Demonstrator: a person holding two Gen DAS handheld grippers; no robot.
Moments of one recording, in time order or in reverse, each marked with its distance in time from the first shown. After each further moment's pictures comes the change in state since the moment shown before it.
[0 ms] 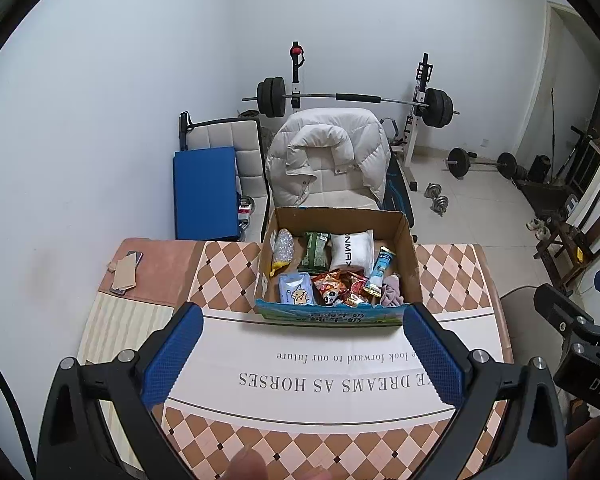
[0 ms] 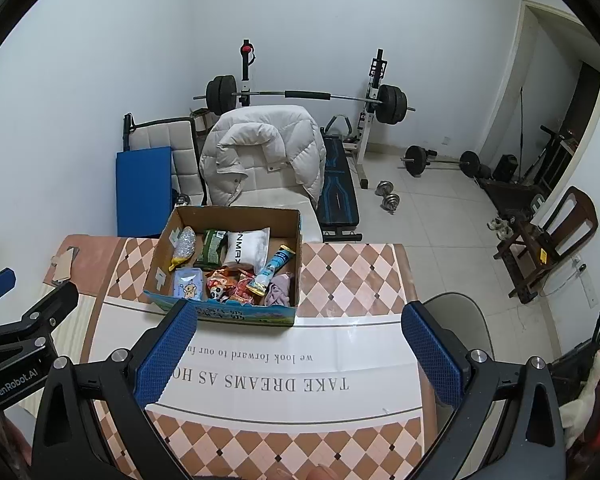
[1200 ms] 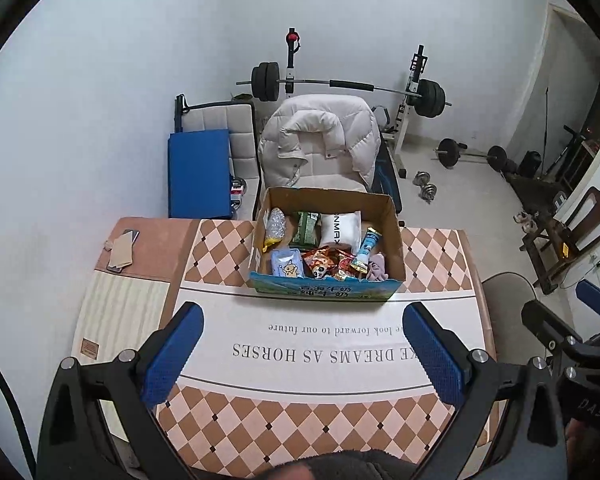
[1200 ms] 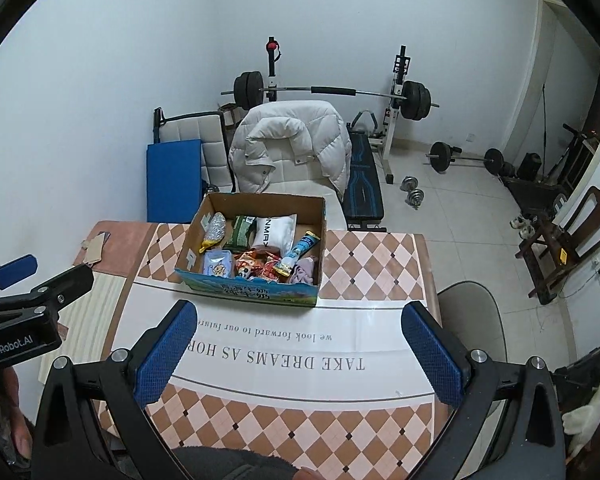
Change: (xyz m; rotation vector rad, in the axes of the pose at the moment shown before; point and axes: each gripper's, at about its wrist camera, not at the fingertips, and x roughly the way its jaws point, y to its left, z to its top) left arm -0.032 0.005 -0.013 -0.016 0.065 -0.053; right arm -0.045 -0.003 -0.036 0.004 0.010 0.087
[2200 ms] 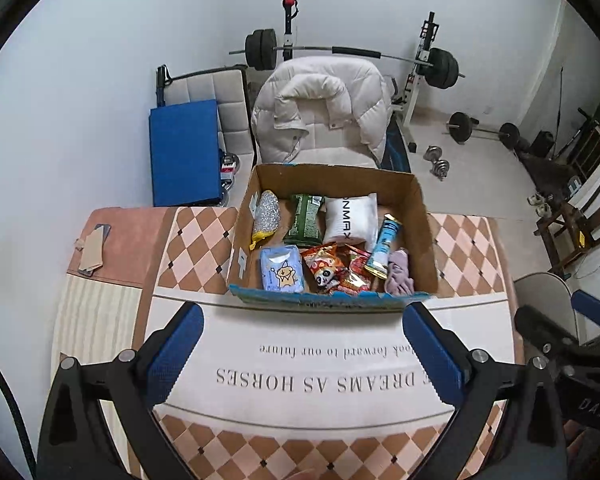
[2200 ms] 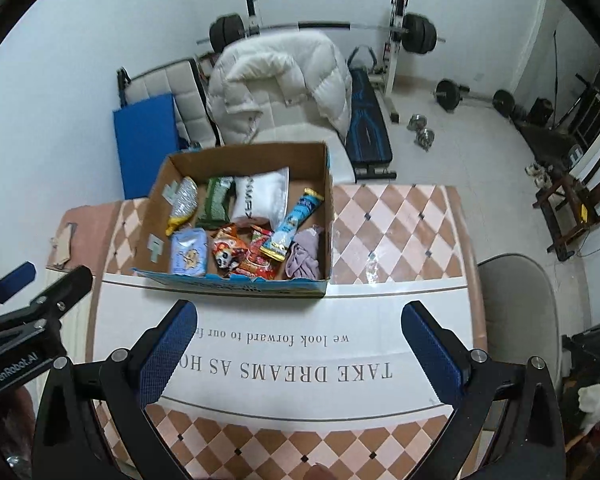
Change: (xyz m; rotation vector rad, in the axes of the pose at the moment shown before) left arm 0.130 -0.006 0.029 0.027 0.103 0.001; right arm 0.196 -0.012 0.030 0.078 0.207 0.020
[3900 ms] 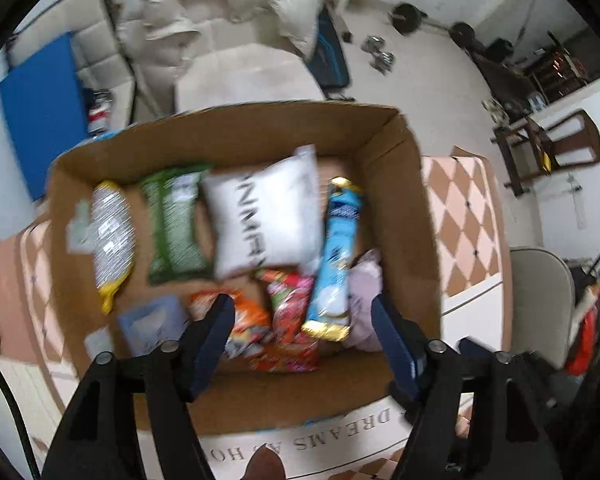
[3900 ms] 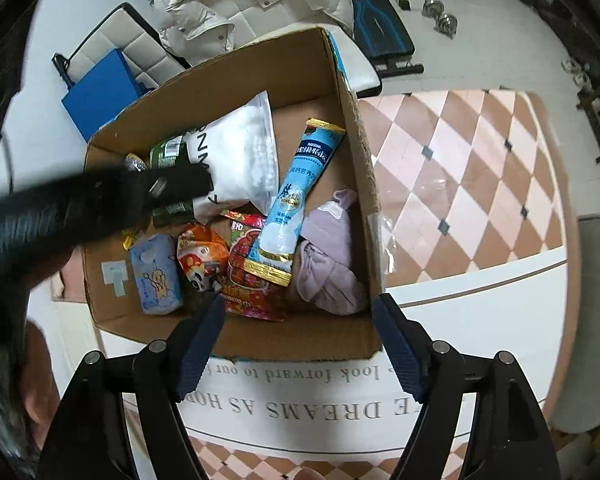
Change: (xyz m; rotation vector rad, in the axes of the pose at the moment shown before) left arm 0.268 -0.065 0.108 0.134 0.433 -0.247; right arm 0.246 -0.025 0.065 0.192 0.388 0.133
